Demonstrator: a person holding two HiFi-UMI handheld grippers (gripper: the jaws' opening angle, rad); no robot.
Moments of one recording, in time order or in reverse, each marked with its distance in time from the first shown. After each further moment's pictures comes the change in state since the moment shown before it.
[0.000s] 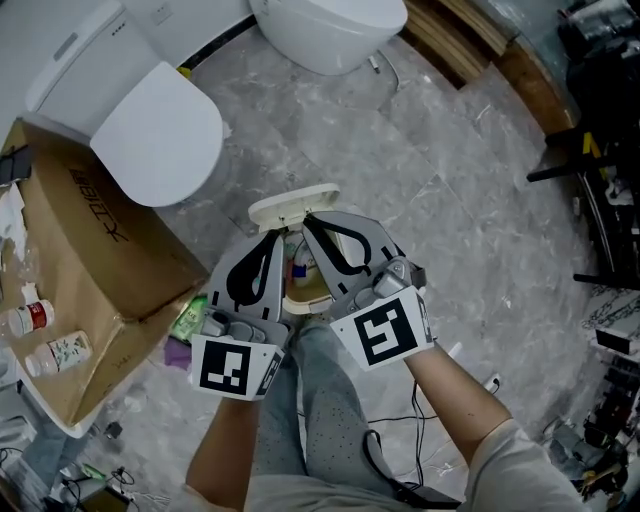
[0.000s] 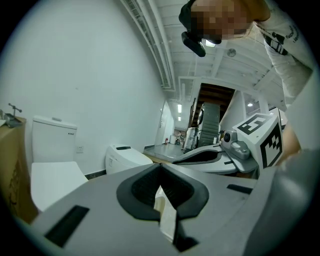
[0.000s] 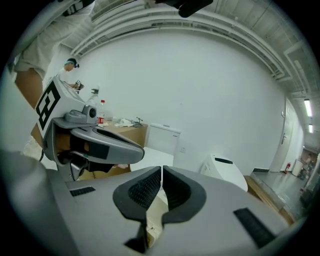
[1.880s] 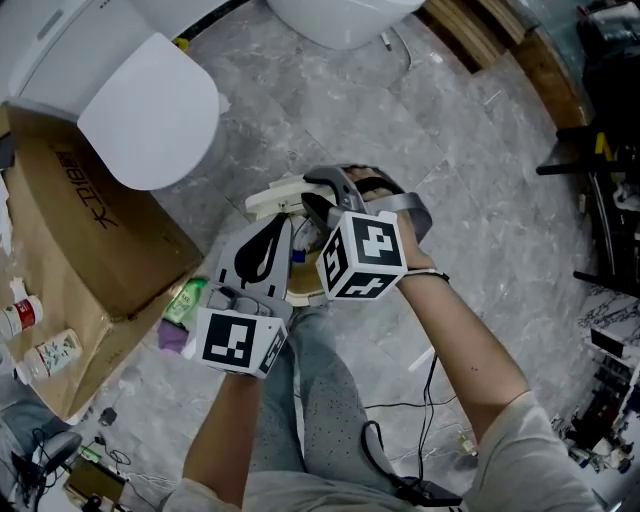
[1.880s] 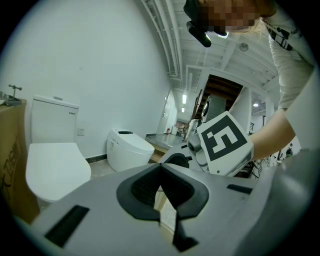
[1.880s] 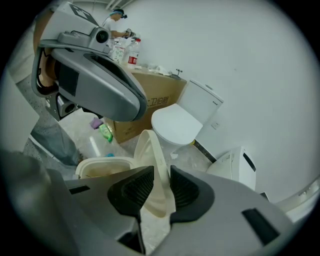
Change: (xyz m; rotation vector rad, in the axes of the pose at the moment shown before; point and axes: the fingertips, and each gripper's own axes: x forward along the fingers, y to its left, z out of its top) left arm 0.034 0.019 -0.059 -0.077 0.127 0.009; right arm 0.087 0.000 -0.111 -0.453 0.436 0.300
